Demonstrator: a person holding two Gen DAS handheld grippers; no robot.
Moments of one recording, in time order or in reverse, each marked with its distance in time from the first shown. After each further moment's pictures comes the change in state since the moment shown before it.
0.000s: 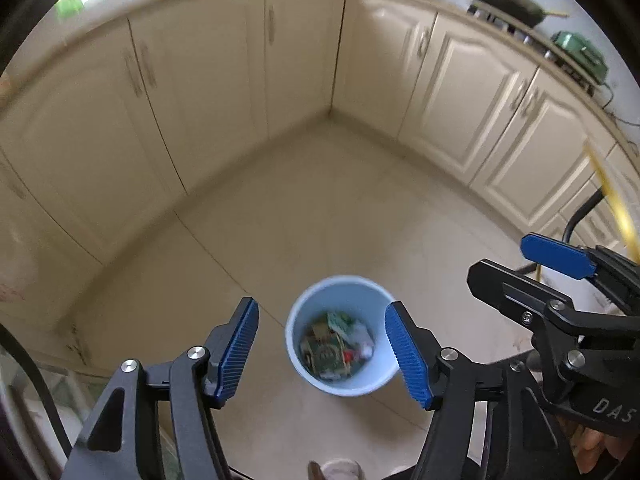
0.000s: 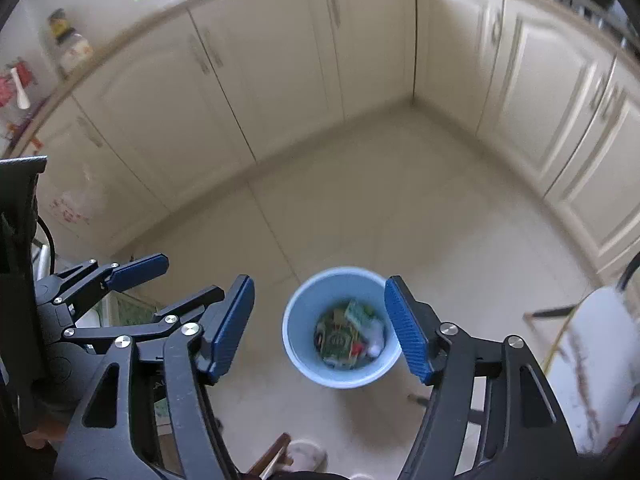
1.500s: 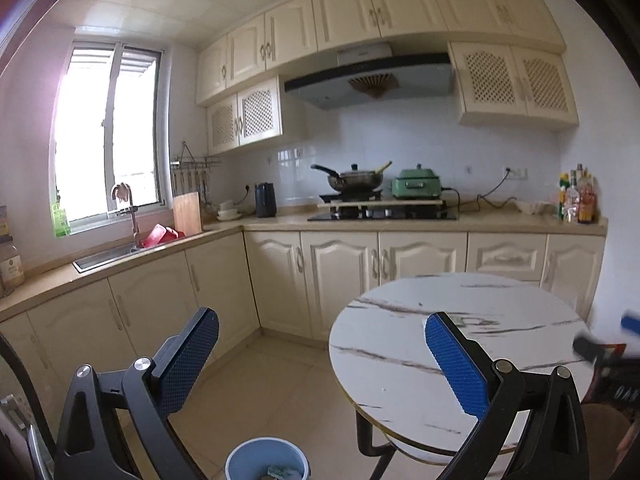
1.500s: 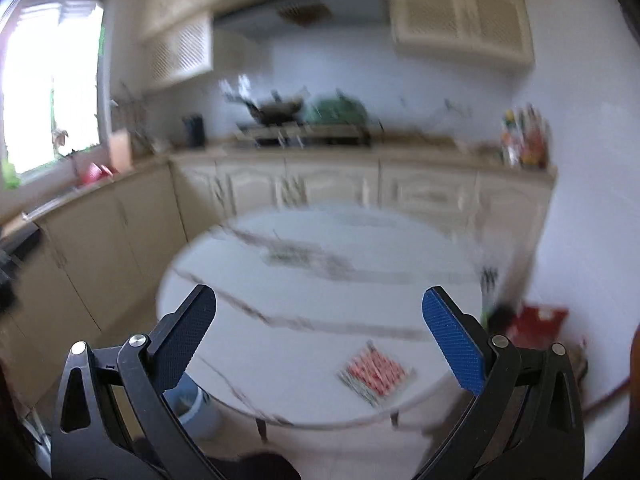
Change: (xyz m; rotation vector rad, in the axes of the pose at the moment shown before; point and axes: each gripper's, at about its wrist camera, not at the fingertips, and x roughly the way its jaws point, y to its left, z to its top) left arm -0.240 -0.213 -0.257 0.281 -0.742 -0.147; right arm -0.431 -0.115 -0.263 0.457 -0.556 -0.645
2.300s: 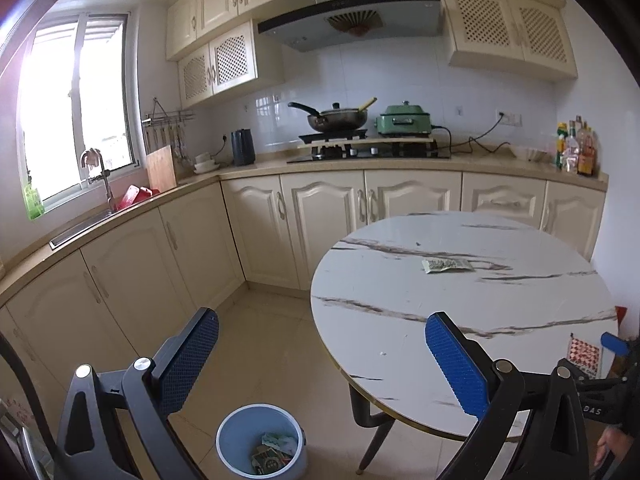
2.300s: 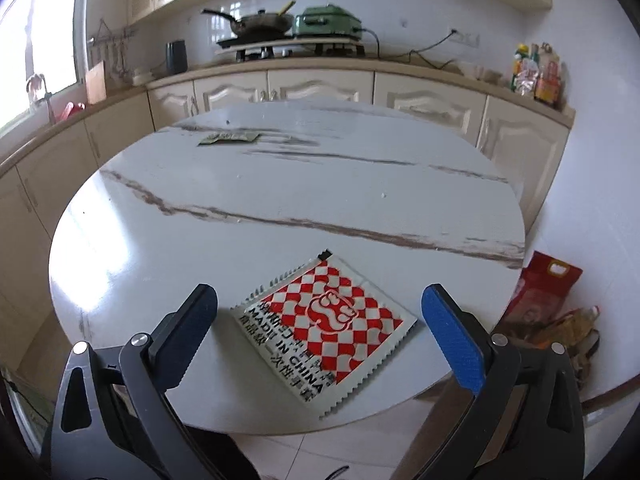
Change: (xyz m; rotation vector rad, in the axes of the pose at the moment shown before) left arm 0.134 -0.008 0.083 0.056 0.201 -0.055; right arm 0.116 -0.054 -0.084 -0.048 0.188 -0.017
